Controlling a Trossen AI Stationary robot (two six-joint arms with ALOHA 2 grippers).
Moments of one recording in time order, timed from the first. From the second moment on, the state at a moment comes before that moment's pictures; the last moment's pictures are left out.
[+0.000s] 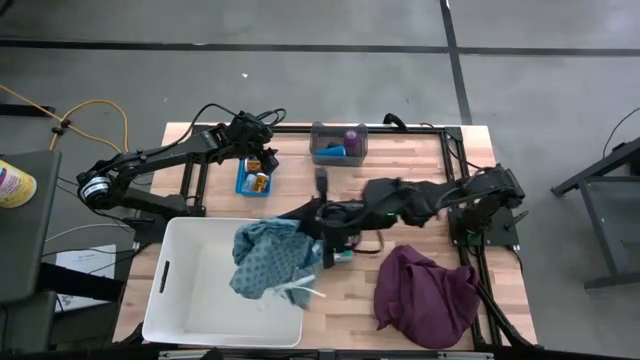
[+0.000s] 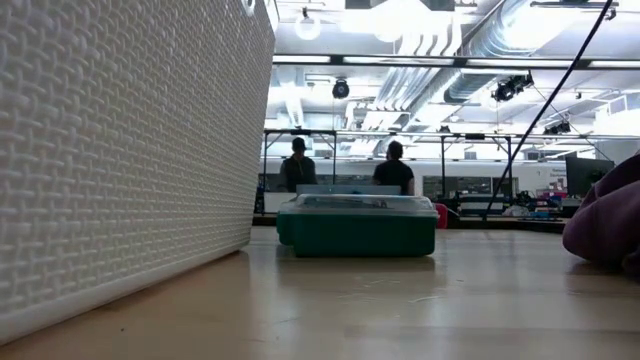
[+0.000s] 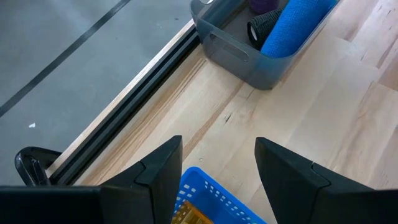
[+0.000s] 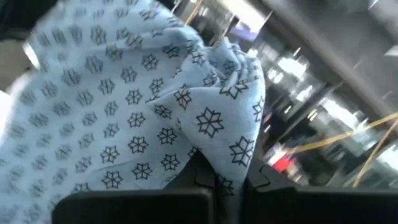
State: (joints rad) left arm 0.61 1.23 0.87 -0.35 -0.13 0.03; right arm 0.29 1.76 1.88 -0.10 0.20 -0.66
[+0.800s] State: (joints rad) left arm 0.61 1.23 0.87 -0.35 -0.13 0.03; right arm 0.15 2.03 1.88 0.23 -0.27 -0.41
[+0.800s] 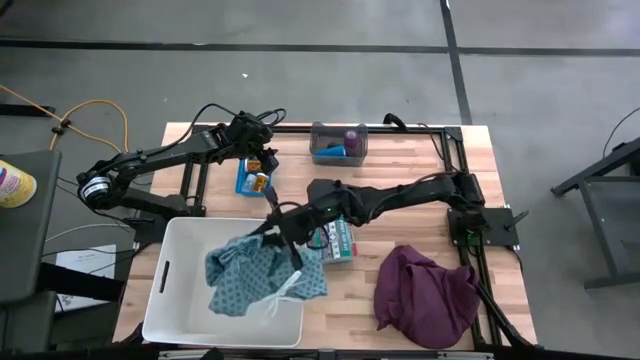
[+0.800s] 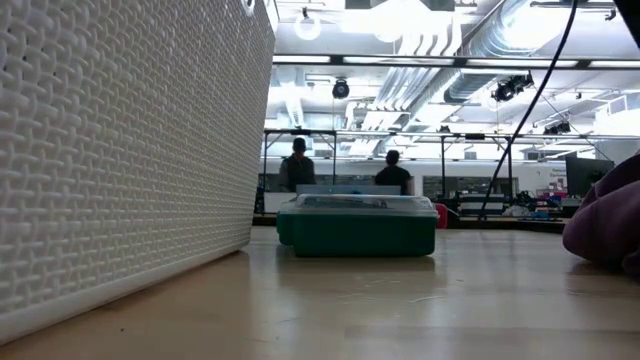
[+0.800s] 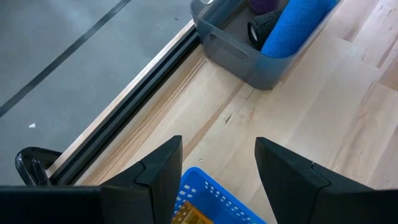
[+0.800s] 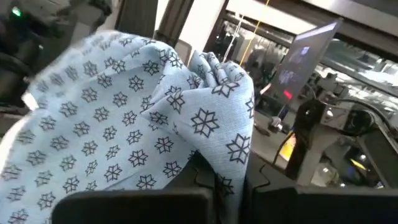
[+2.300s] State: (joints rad) left arm 0.61 1.23 0.87 -0.33 -0.13 0.03; right arm 0.14 2.05 1.88 -0.16 -0.25 -0.02
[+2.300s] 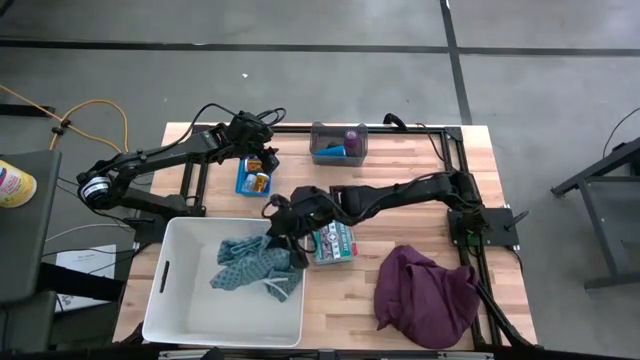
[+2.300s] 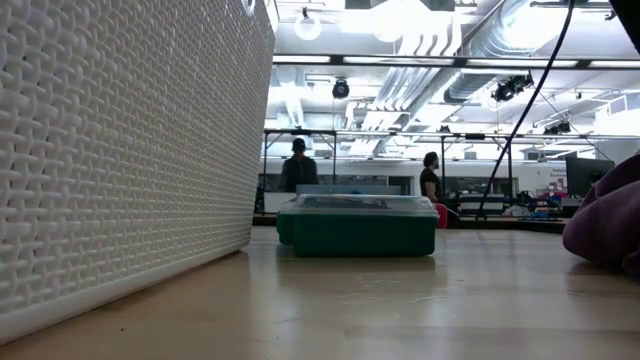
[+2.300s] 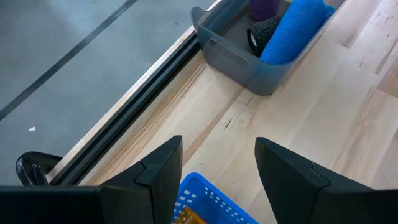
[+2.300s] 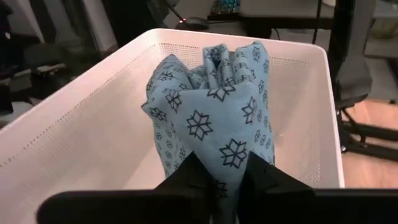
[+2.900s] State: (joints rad) left arm 0.61 1.23 0.87 -0.33 -0.13 0.03; right arm 0.23 2.05 1.88 -0.16 -0.21 0.03
